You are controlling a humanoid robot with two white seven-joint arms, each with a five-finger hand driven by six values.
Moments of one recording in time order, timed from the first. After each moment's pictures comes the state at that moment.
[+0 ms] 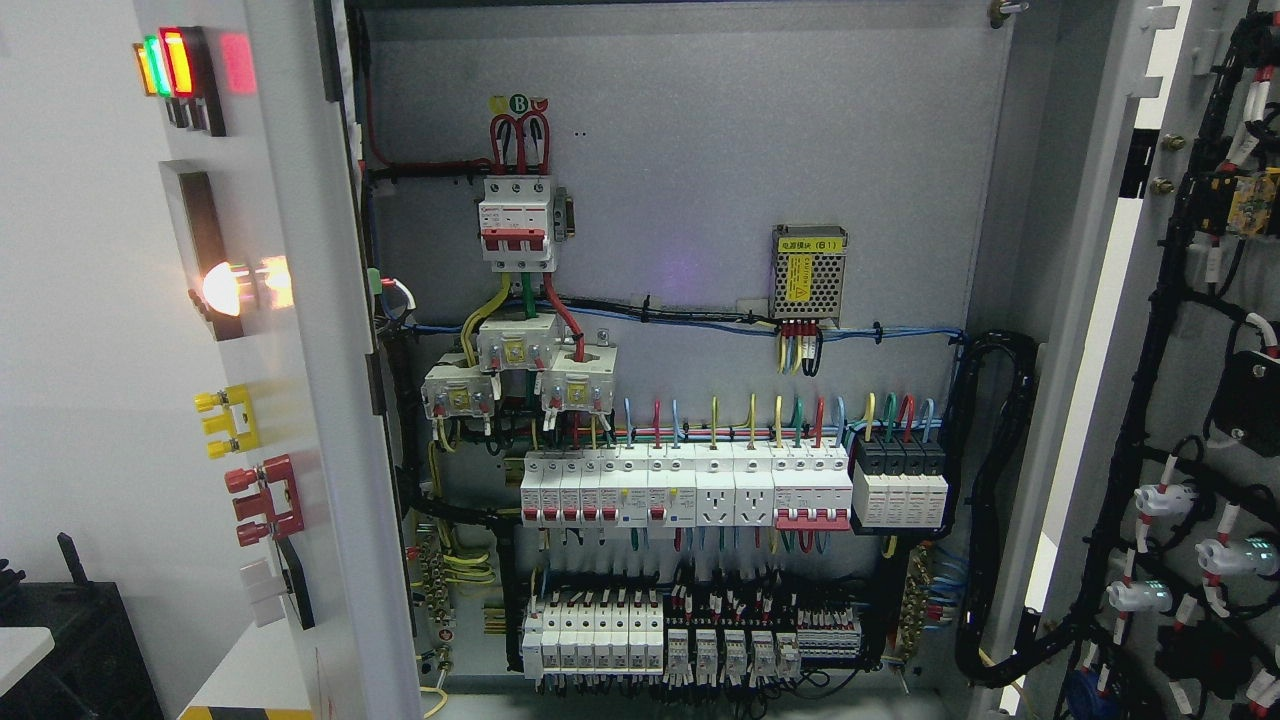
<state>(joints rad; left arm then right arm) 0.00 0.00 0.00 -0.05 -0.05 -0.03 -0.27 -0.63 -0.18 0.86 -1.62 -0.81 0.06 0.49</state>
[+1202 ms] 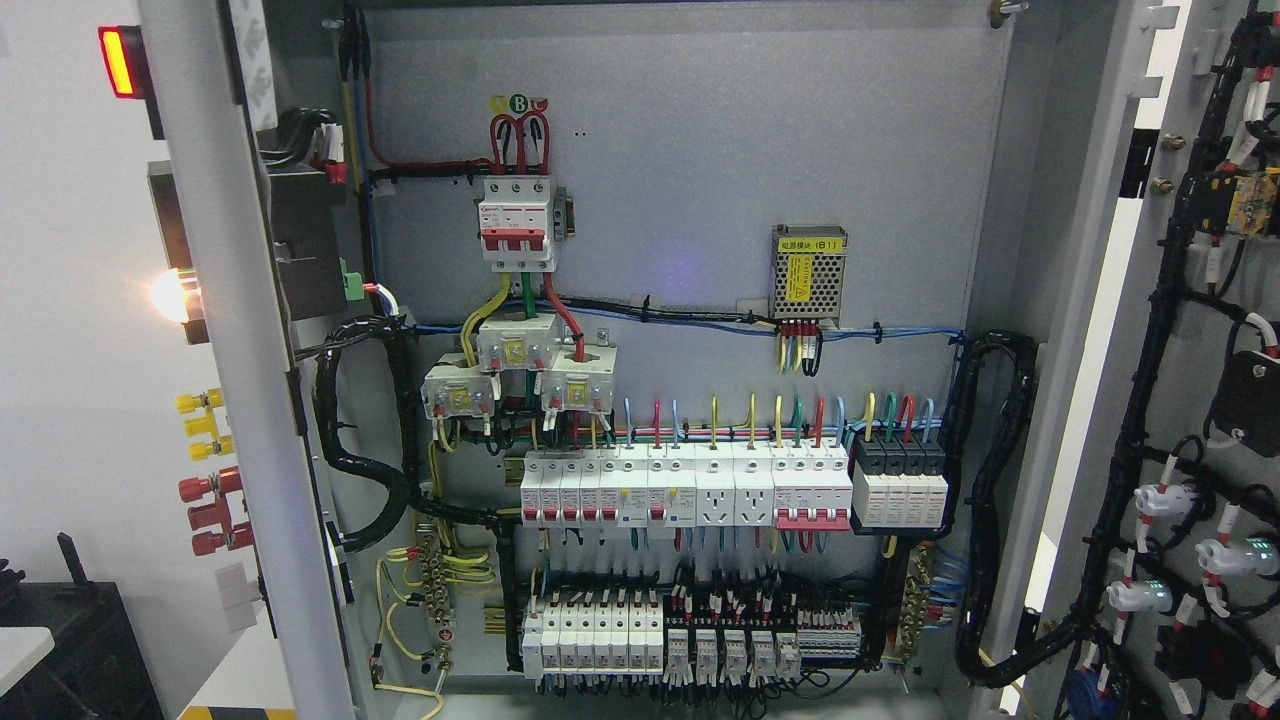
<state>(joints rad) 0.00 0.00 0.00 -0.04 -0.05 -0.03 -0.27 -0.67 -0.16 0.91 -1.63 -0.80 0.06 0.49</state>
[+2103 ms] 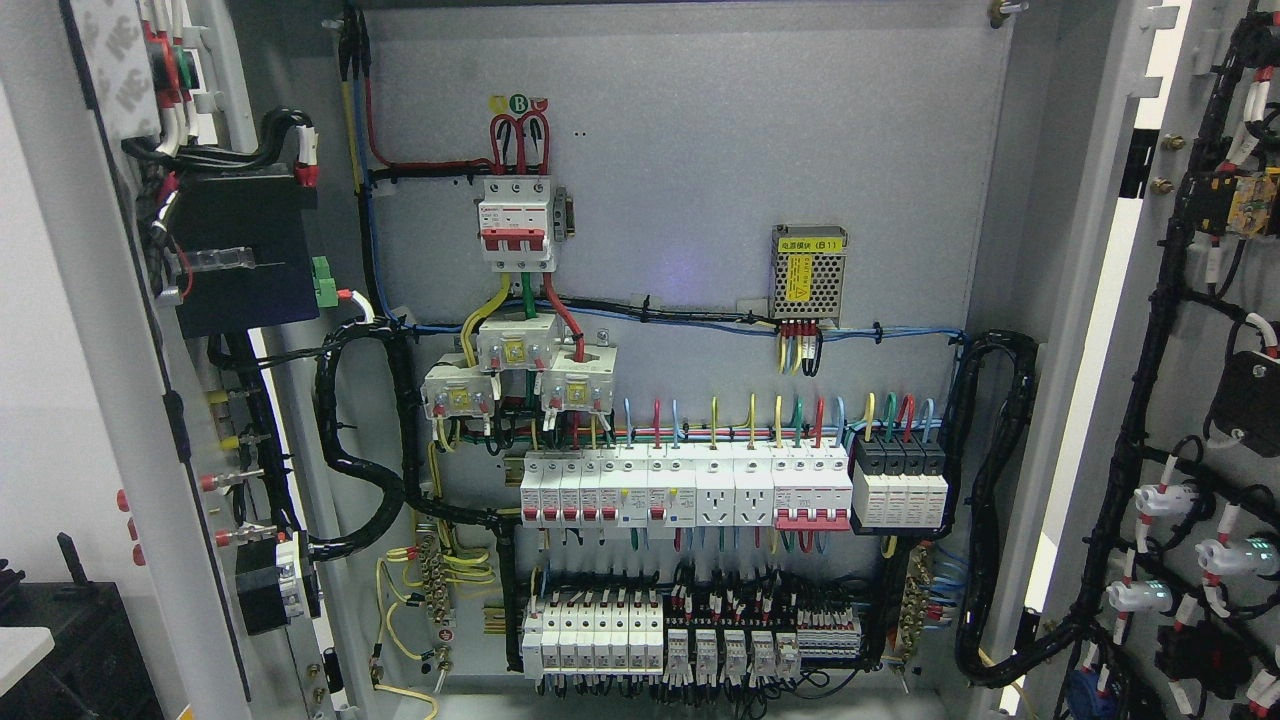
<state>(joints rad) 0.00 0.00 0.00 -0.04 -0.05 -0.03 -0.27 -0.71 -0.13 0.95 -1.62 -0.78 0.08 0.49</state>
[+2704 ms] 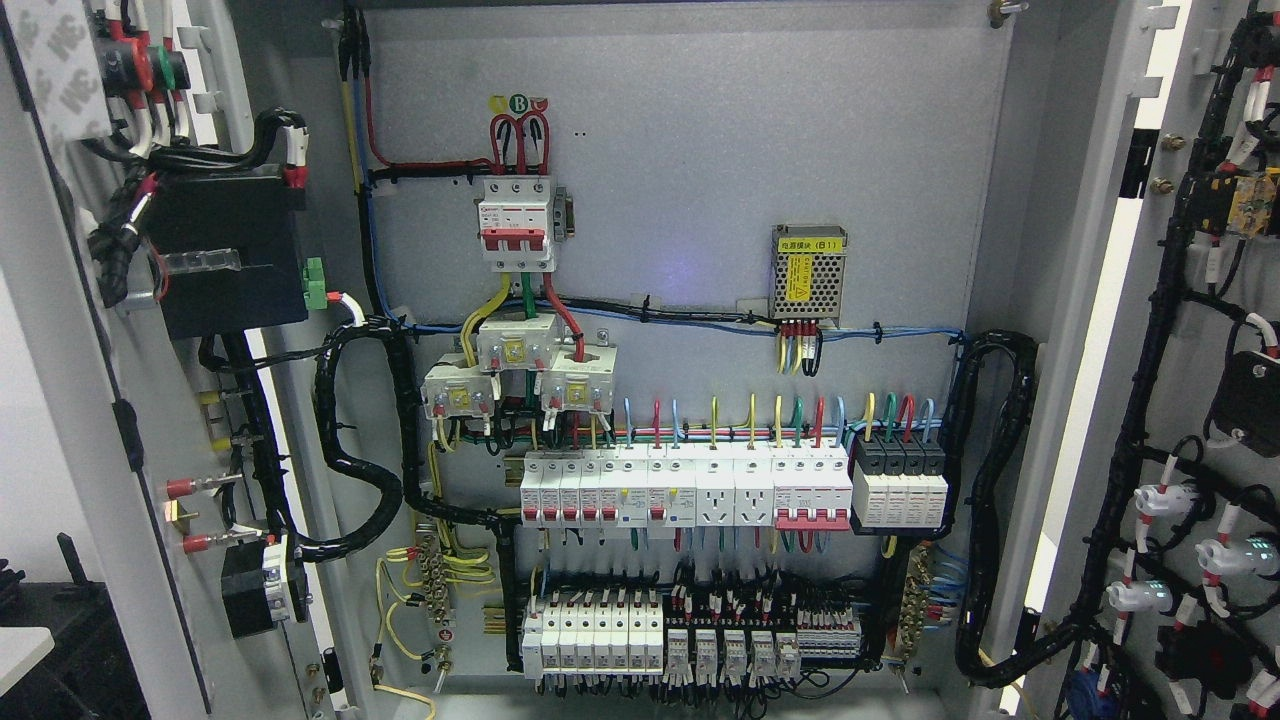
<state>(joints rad) 0.00 0.00 0.00 -0.04 -0.05 -0.03 -0.27 -0.73 -0.11 0.97 -1.62 -0.76 0.08 0.48</state>
